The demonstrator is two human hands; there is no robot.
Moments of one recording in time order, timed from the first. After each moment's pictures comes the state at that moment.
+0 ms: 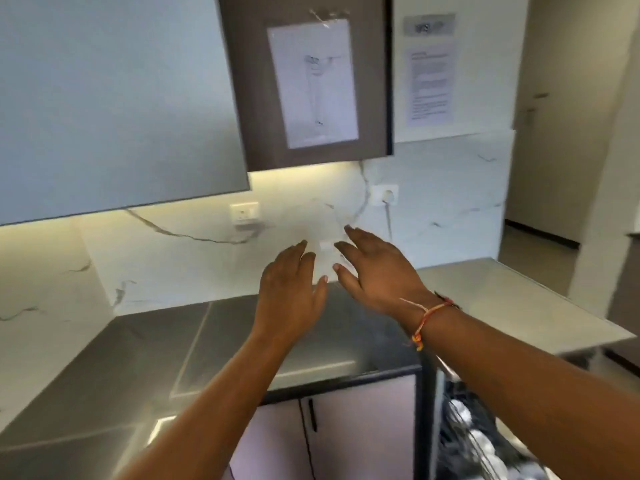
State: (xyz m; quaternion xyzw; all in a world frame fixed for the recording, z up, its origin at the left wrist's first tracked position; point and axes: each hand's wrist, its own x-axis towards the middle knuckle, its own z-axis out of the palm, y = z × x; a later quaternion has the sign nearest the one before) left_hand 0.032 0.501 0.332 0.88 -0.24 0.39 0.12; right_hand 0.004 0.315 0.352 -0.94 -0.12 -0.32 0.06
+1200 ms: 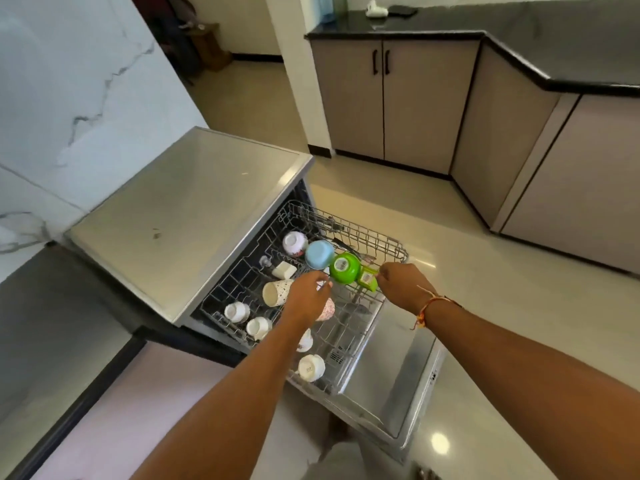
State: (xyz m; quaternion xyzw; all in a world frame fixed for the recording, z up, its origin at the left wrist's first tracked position) left_hand -0.095 -0.047 0.011 0.83 -0.43 -0.26 0.23; right_hand -0.271 -0.167 -0.004 -0.81 0.48 -0.01 0.34
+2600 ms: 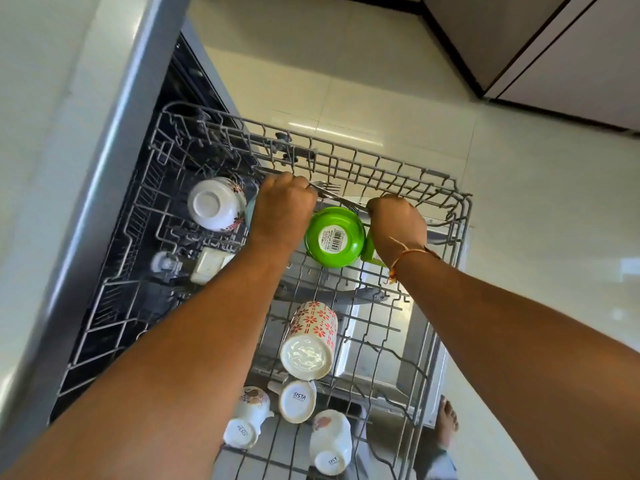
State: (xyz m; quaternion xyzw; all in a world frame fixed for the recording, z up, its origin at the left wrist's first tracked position) left_hand 0.092 -0.302 -0.260 0.64 -0.77 0.01 -0.05; right_hand -0.095 -0.320 -0.282 -0.74 0.64 0.07 0.17
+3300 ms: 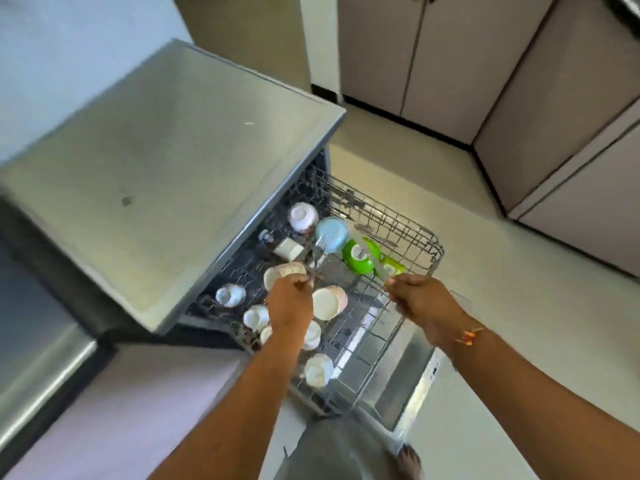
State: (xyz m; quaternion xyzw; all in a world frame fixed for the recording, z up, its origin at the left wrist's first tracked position) left_hand 0.004 -0.058 -0.053 0.90 -0.23 -0.25 0.27; right_hand -0.185 -0.170 -0.049 -0.40 0.59 -0.15 0.69
